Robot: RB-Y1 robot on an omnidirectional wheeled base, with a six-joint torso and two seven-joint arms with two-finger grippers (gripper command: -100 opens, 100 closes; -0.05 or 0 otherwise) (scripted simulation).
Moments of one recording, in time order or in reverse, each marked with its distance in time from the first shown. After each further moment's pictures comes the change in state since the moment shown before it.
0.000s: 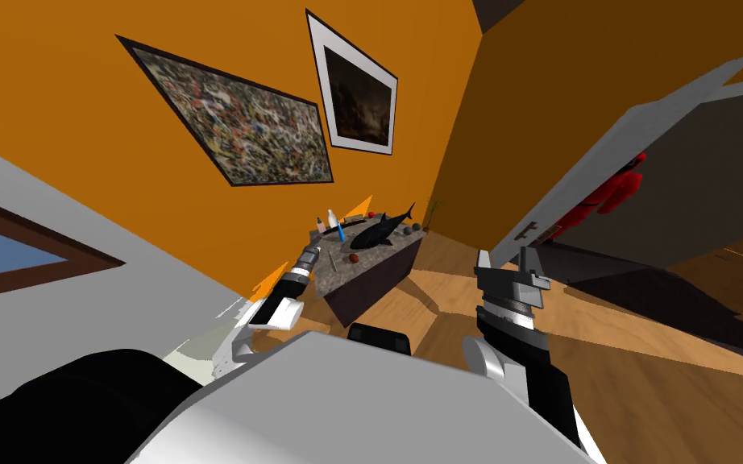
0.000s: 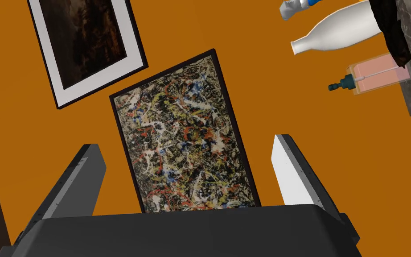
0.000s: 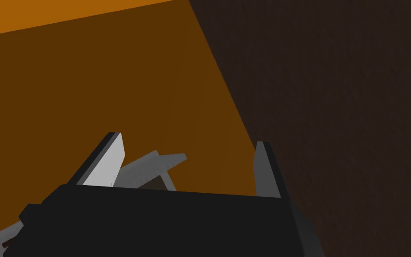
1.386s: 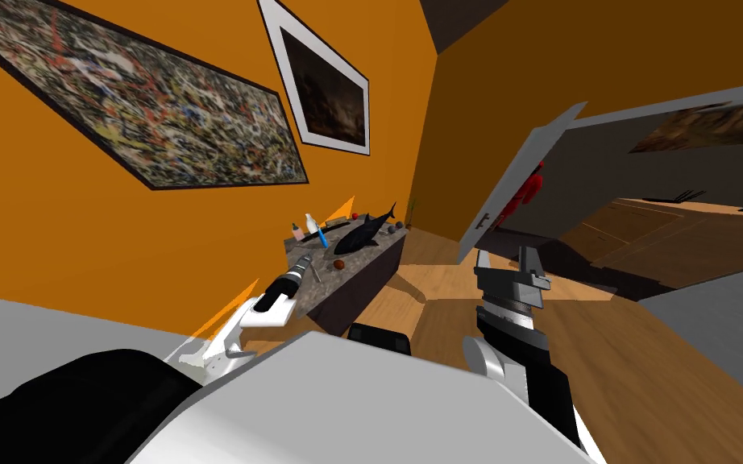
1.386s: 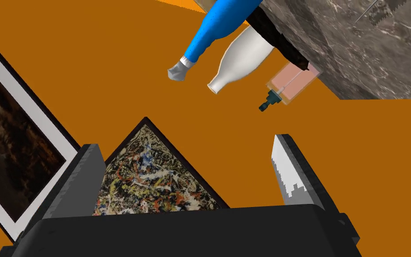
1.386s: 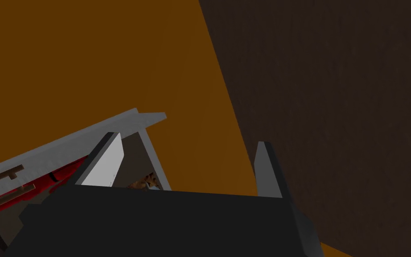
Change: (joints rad) left arm -0.010 0.036 0.096 0.062 -0.072 0.408 -0.165; right arm 0.000 0.000 0.000 0.000 0.000 0.000 0.000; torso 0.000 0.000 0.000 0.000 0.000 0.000
